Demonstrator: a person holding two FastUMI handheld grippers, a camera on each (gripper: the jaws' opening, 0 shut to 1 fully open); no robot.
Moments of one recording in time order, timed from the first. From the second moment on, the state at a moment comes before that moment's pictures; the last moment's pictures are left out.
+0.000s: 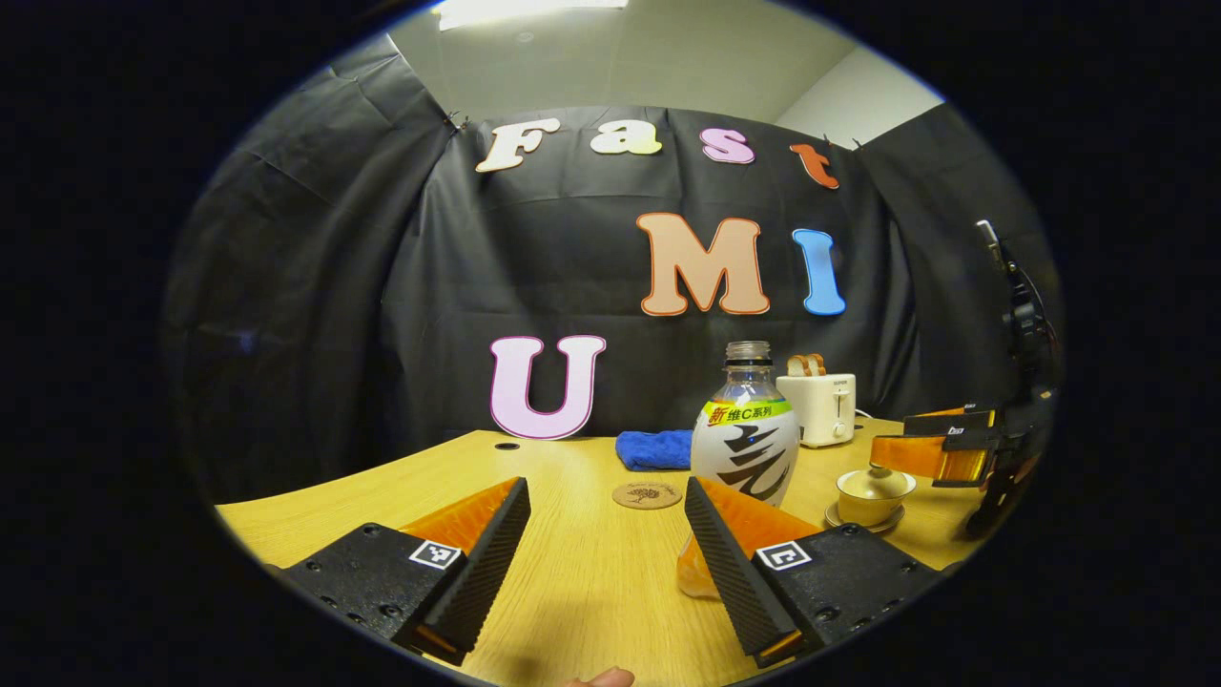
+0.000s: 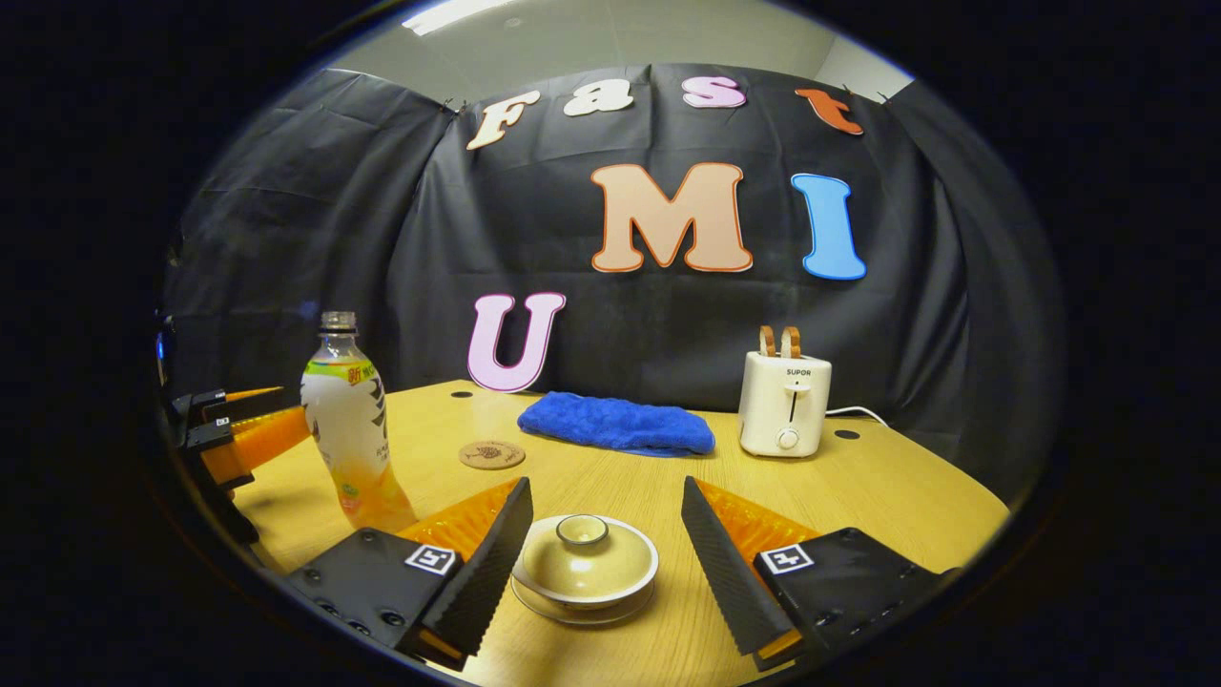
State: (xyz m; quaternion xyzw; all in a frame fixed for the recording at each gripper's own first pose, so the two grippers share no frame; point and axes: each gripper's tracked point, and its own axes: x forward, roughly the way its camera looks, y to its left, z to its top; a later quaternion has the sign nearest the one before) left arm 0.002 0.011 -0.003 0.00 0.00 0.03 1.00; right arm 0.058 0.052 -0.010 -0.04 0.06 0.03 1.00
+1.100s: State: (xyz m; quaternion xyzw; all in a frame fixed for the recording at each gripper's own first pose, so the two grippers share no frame) left arm 0.000 0.007 0.002 0.00 -0.02 0.02 1.00; right arm 0.067 0.065 -0.027 -0.08 0.10 0.04 0.99
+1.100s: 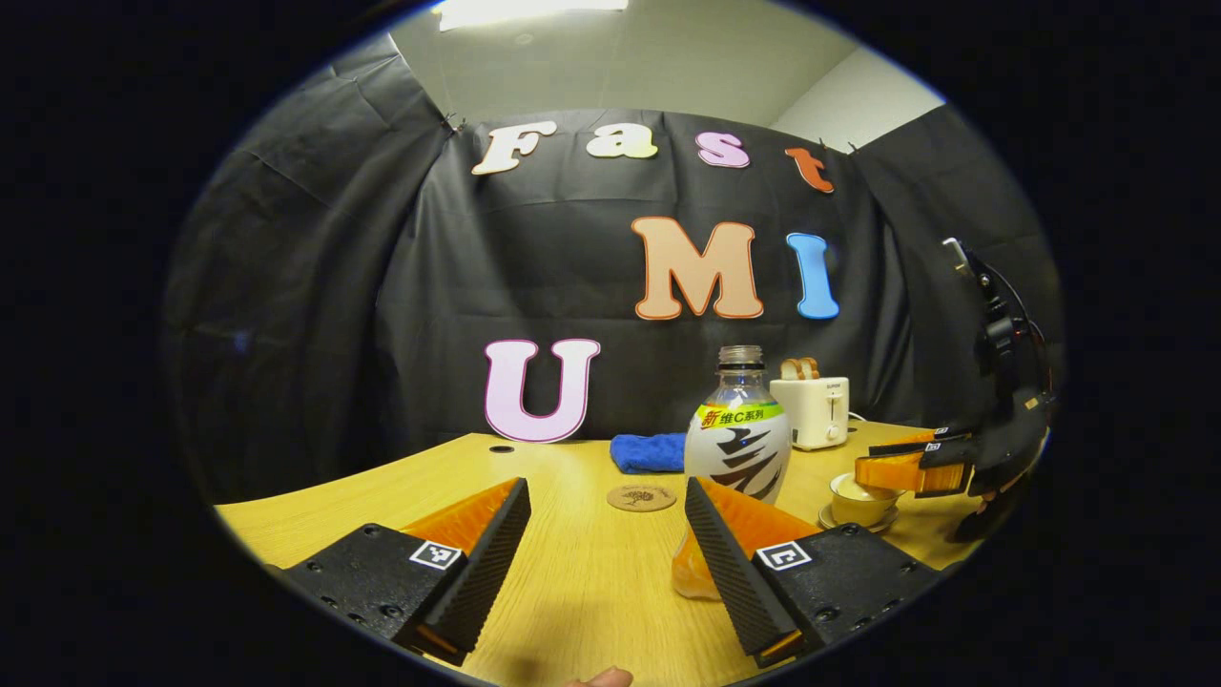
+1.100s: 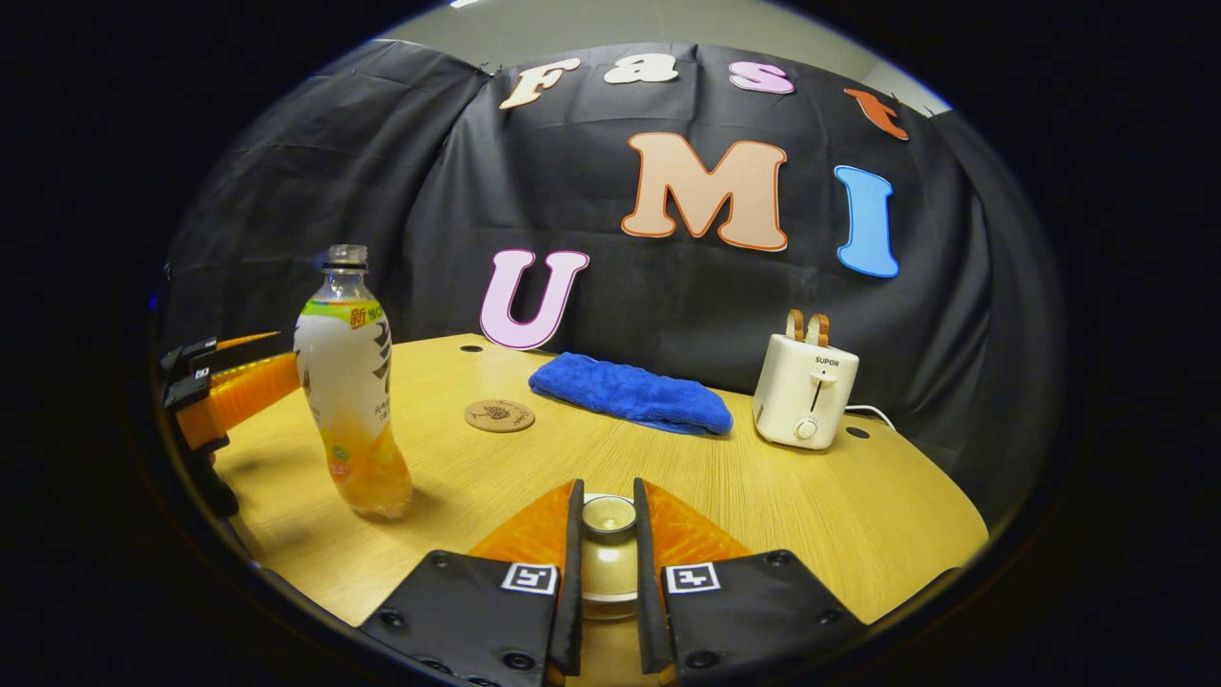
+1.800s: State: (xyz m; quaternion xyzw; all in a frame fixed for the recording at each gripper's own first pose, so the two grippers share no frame) left arm -0.010 -0.033 0.012 -0.01 -0.01 -0.06 1.00; right arm 0.039 0.046 0.015 -0.05 0.06 0.04 1.00
